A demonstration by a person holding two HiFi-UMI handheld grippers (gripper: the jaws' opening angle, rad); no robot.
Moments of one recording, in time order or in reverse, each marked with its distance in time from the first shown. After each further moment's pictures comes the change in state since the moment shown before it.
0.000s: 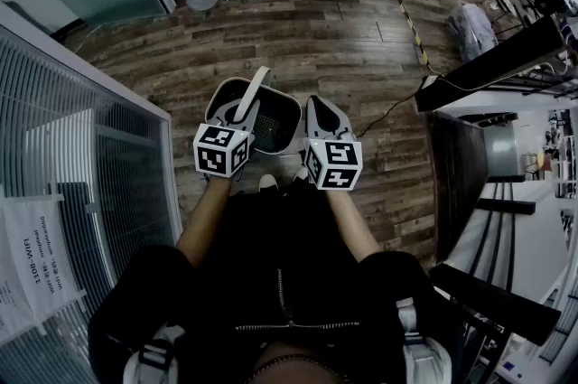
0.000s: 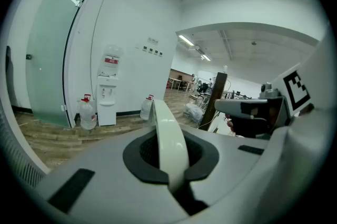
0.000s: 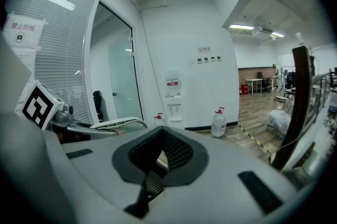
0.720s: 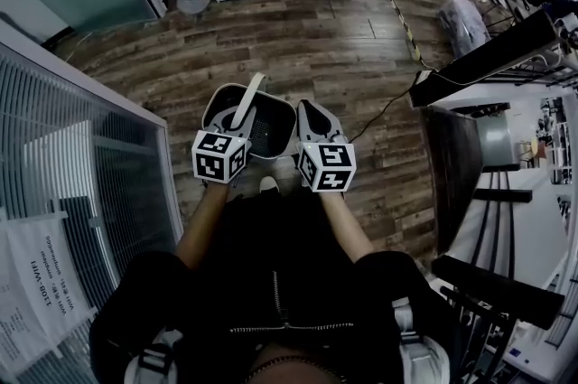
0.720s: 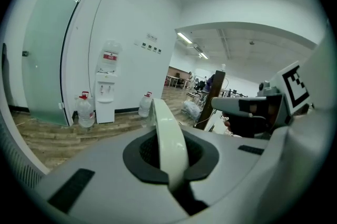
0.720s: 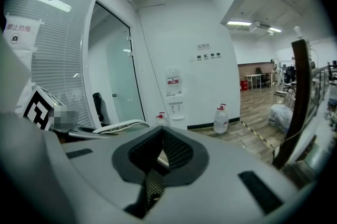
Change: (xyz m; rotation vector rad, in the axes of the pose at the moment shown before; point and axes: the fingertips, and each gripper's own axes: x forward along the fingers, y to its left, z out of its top) left arm -0.004 0.027 -0.011 -0.001 0.028 -0.032; right arm 0.022 0.030 -0.008 0.038 0.008 0.010
